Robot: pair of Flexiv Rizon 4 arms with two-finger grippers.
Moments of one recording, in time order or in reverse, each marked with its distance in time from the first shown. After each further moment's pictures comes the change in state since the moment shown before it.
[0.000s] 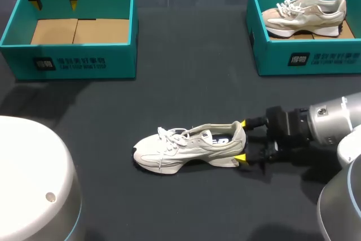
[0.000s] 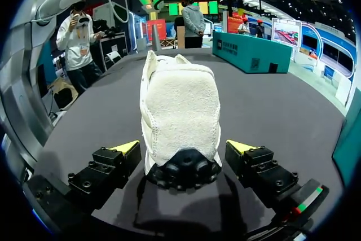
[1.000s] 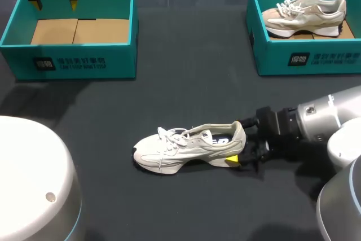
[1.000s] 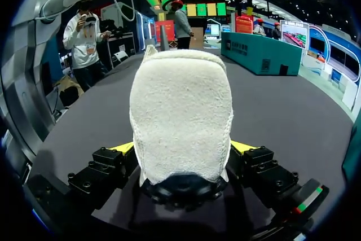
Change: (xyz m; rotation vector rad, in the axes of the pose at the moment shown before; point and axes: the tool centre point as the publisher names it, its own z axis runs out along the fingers) left arm 0.000 0.000 0.000 0.000 0.000 0.000; right arm 0.001 0.002 0.024 -0.014 0.062 -0.026
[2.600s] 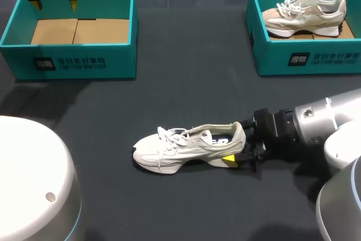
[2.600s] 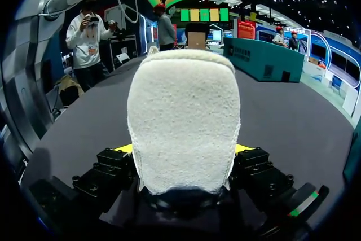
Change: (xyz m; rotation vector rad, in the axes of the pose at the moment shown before) left arm 0.000 0.000 0.000 0.000 0.000 0.000; right arm 0.001 0.004 0.008 -0.039 0.000 -0.031
